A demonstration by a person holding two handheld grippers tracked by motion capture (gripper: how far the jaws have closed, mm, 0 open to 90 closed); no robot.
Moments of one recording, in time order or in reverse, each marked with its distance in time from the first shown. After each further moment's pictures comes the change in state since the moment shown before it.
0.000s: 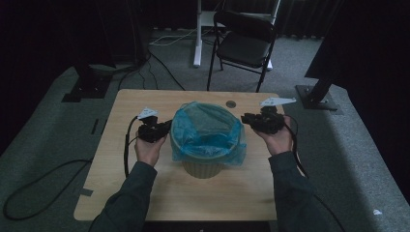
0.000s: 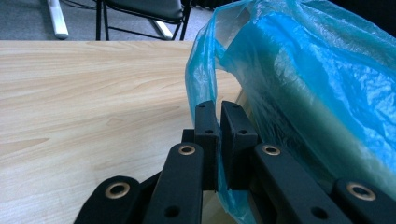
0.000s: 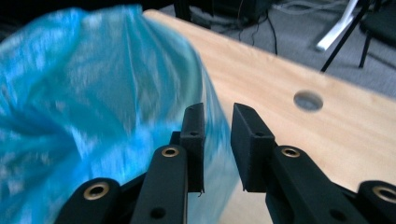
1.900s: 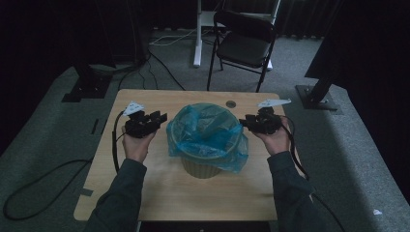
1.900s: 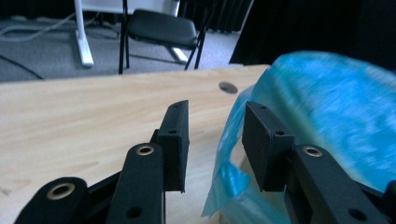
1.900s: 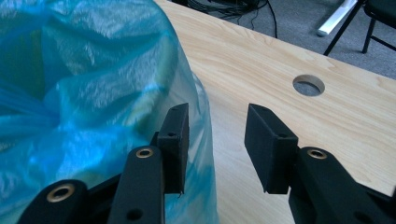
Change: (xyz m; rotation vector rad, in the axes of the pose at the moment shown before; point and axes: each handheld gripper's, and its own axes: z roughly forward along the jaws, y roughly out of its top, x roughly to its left) left arm 0.013 0.019 -0.038 -0.105 0.057 0.051; right arm -0.015 -0.018 0.019 0.059 -0.006 0.023
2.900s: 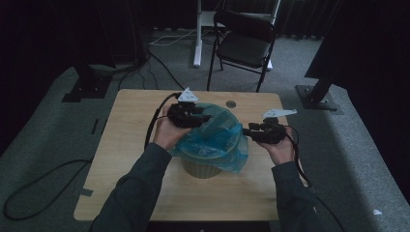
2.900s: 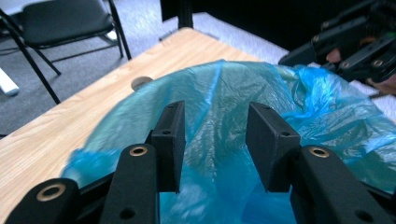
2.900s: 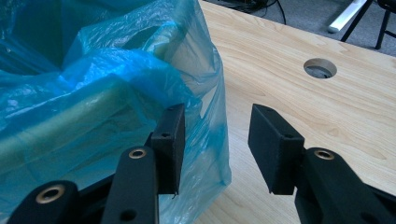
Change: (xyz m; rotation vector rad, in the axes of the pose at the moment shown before) left arm -0.113 0.060 0.063 0.270 -0.236 0.390; right arm 0.002 -0.029 -0.011 -0.013 0.040 0.006
